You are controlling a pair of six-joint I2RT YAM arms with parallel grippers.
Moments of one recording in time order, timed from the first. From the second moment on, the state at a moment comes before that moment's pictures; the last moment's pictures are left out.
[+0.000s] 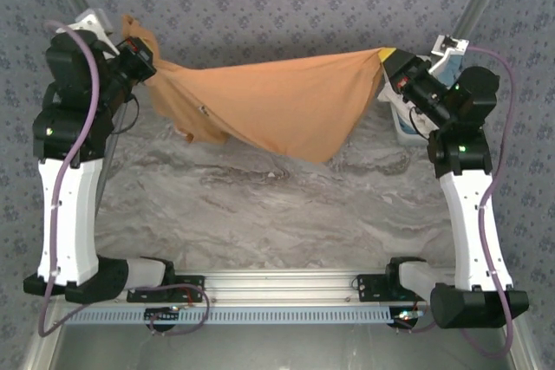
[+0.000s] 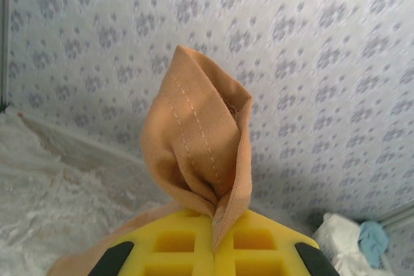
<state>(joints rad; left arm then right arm) -0.21 1.31 2.03 -0.89 -0.11 -0.59 0.01 1.12 1.38 -0.10 -0.60 1.05</state>
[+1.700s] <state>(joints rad) -0.17 0.97 0.99 -1.05 0.01 -0.98 0.22 1.00 0.72 -0.66 -0.33 0.84</state>
